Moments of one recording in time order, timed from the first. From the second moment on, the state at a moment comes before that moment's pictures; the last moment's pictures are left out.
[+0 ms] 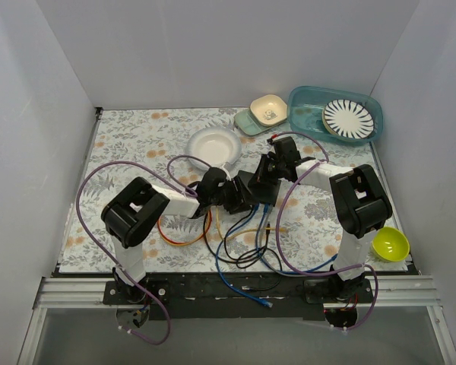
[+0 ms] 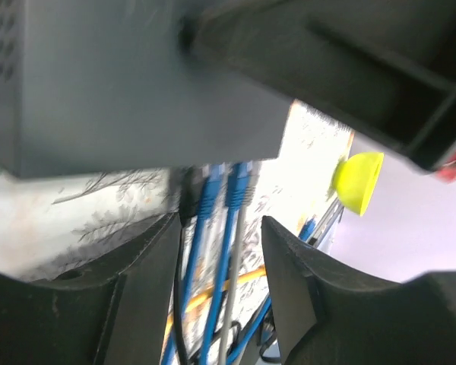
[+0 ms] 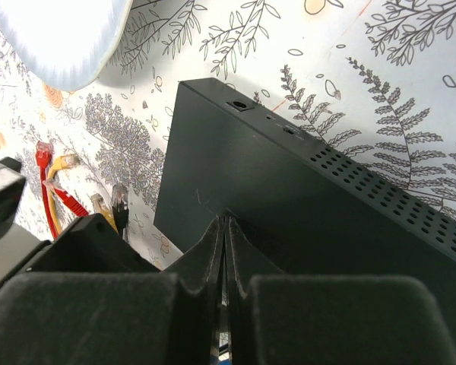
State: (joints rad) left arm -0.71 1.86 0.85 0.44 0.35 -1.11; right arm 0.43 1.85 1.08 -0.09 -0.39 0.65
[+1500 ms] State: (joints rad) left arm -0.70 2.00 0.85 0.61 0.32 -1.27; right arm 0.41 1.85 1.07 -0.09 -0.42 0.65
